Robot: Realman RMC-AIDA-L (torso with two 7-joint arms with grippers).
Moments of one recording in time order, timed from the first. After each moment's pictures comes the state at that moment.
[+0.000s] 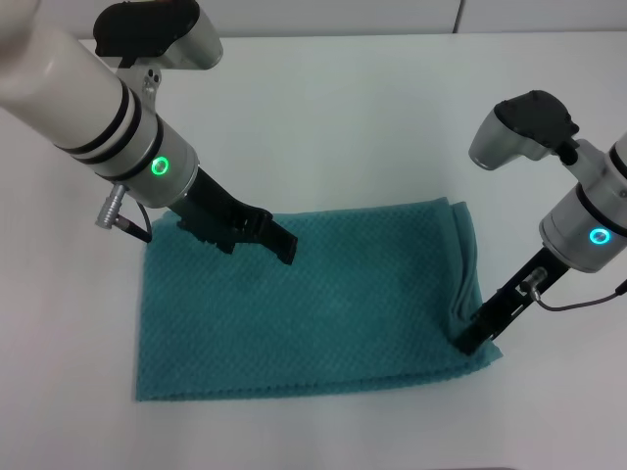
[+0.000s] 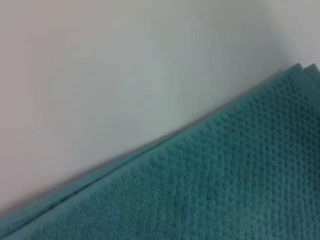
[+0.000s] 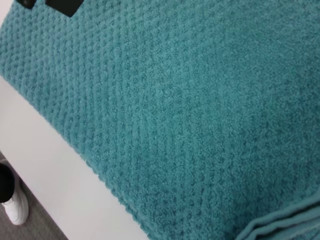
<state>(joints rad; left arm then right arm) -0.79 -2.05 1.49 0.95 2.41 1.32 -2.96 0.88 2.06 -1.06 -0.48 -2.65 -1.46 2.32</state>
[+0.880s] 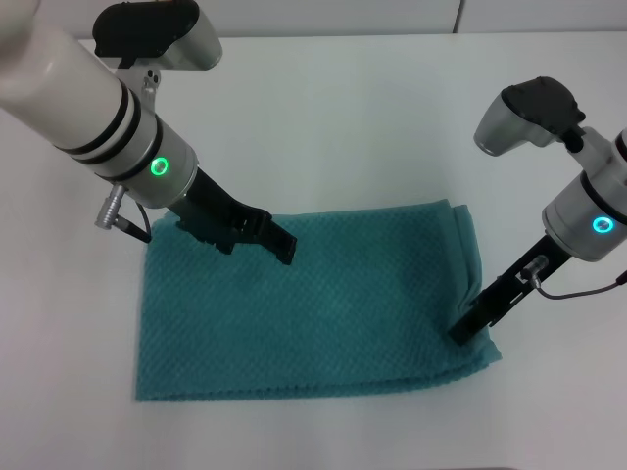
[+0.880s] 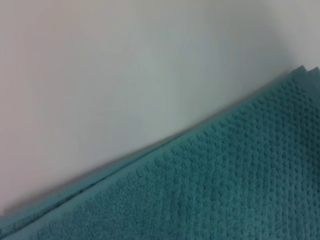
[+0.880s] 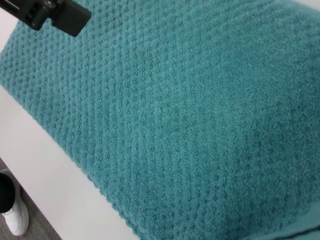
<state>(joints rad) -0.79 -2.05 1.49 0.95 2.41 1.32 -2.96 0.87 2.06 -1.04 -0.52 -2.65 -1.47 2.32</state>
